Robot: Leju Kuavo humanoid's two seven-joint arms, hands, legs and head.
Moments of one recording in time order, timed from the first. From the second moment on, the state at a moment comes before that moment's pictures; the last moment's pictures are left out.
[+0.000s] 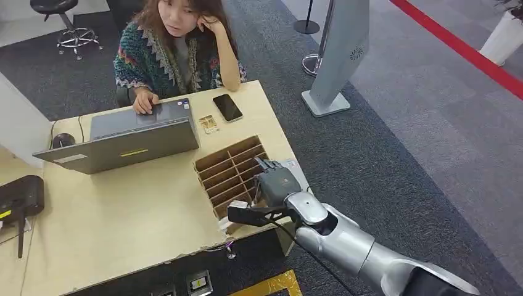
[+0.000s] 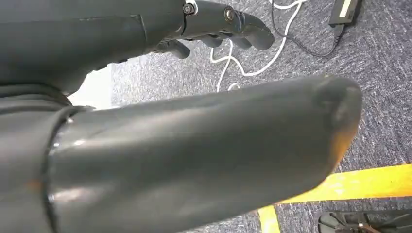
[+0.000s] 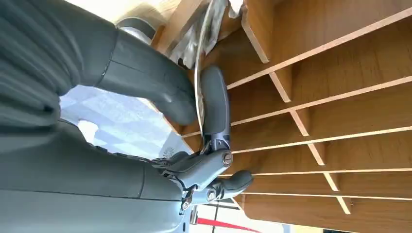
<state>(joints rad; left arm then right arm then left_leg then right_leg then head) -0.11 0.03 -1.09 -0.30 0.67 0.63 -0.05 -0.31 -0.37 0.68 -1.50 0.98 -0.12 0.38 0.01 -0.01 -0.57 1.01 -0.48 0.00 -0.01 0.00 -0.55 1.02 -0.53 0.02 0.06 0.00</state>
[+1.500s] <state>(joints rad) -0.22 0.02 -1.18 -0.32 0.47 0.57 0.04 -1.08 -0.28 0.79 -1.18 0.71 -0.01 0.35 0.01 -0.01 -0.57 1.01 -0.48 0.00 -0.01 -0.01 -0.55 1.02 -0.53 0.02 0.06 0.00</state>
